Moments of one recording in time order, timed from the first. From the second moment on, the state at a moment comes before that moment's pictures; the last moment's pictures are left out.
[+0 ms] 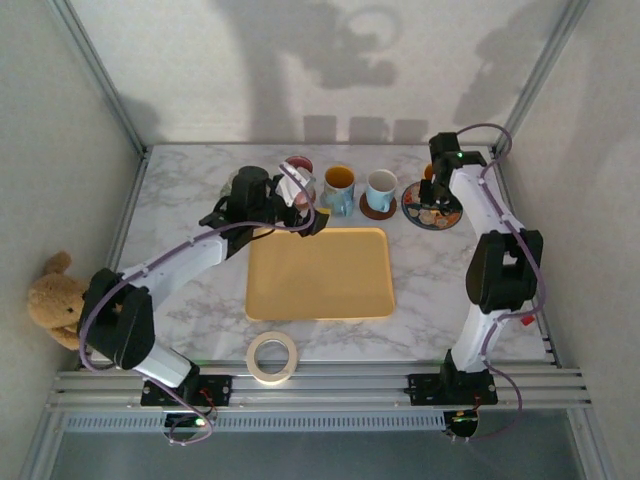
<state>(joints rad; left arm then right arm) -0.48 1.54 1.11 0.02 0.41 0.11 0.11 1.89 1.68 -1.04 0.14 0.25</state>
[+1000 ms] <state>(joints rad) -0.48 1.64 1.15 0.05 0.44 0.11 0.07 2.21 1.87 -1.04 0.14 0.25</state>
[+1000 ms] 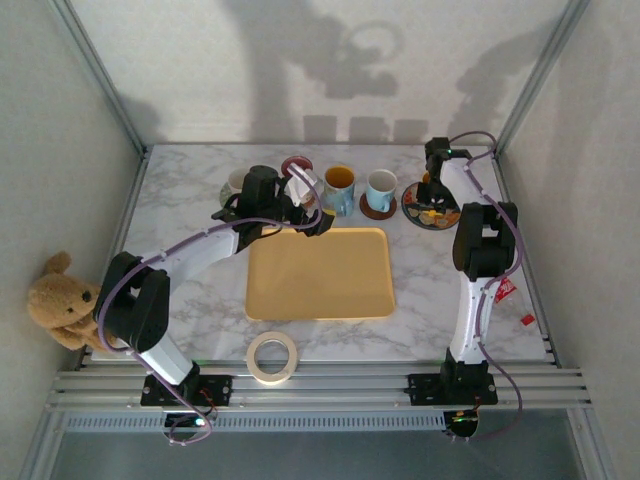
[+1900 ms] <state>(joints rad) -0.48 1.64 1.14 0.04 0.43 0.11 0.07 2.21 1.87 -1.05 0.13 0.27</state>
